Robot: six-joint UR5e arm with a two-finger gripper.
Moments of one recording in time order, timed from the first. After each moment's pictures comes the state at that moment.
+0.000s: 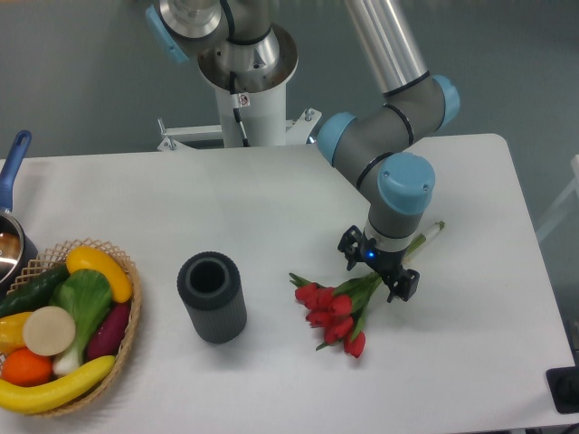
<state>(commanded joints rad) 2.62 -2.07 -1.75 -0.82 1.48 1.39</state>
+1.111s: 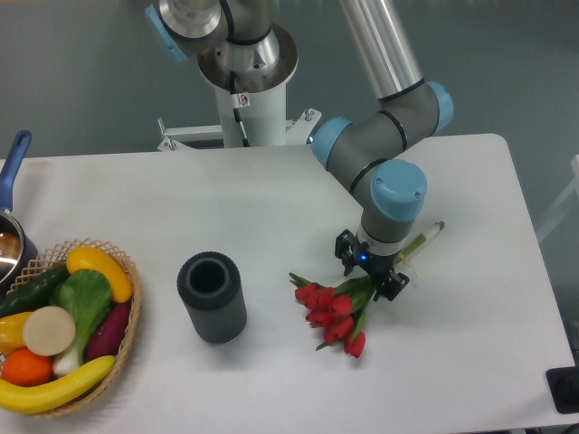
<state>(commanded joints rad) 2.62 -2.07 -1.76 -0.83 1.48 1.39</state>
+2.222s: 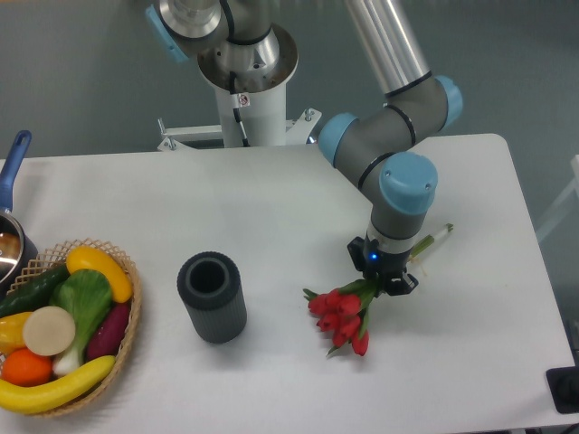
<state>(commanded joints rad) 2.65 -1.98 -1.70 -0.83 1.45 1.39</state>
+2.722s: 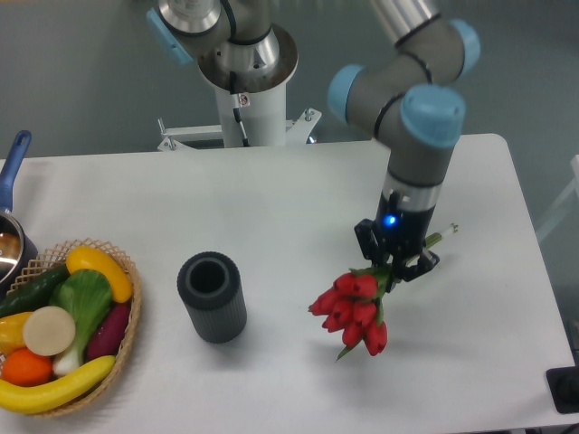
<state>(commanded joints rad) 2.73 -1.82 -1.69 -0.83 1.01 1.25</state>
